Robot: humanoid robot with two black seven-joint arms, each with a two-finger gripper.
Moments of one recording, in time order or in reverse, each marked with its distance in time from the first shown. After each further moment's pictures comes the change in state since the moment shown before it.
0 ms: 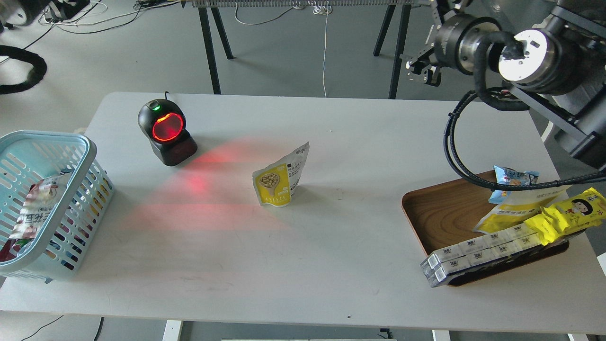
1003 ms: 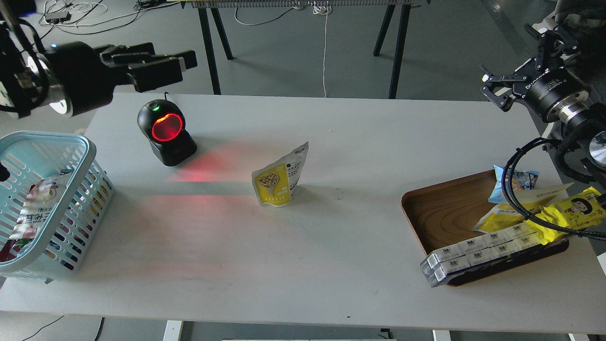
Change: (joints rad) left arm 0.008 0.308 0.396 -0.822 1.223 0.053 -0.017; right arm -0.395 0.017 0.343 -0.442 0.003 0.772 0.130
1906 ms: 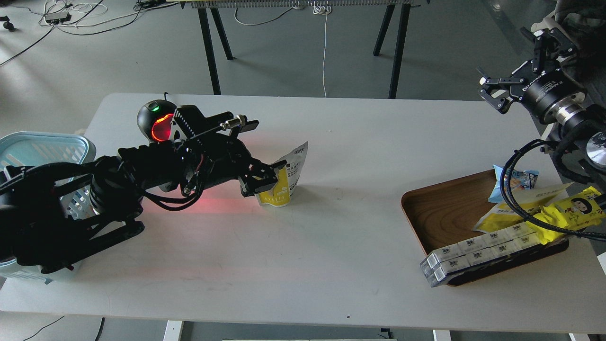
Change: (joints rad) left arm 0.243 -0.462 0.004 0.157 0.770 -0.001 0.027; right arm 0.005 0.000 -0.011 0.006 -0.002 -0.008 -0.001
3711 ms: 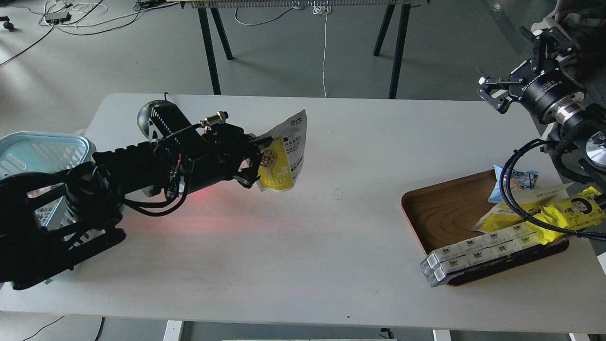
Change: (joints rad) left arm 0.086 0.143 -0.141 -0.163 -0.086 -0.040 -0.003; right arm 0.002 0.000 -0.003 0.003 0.000 0.000 -0.003
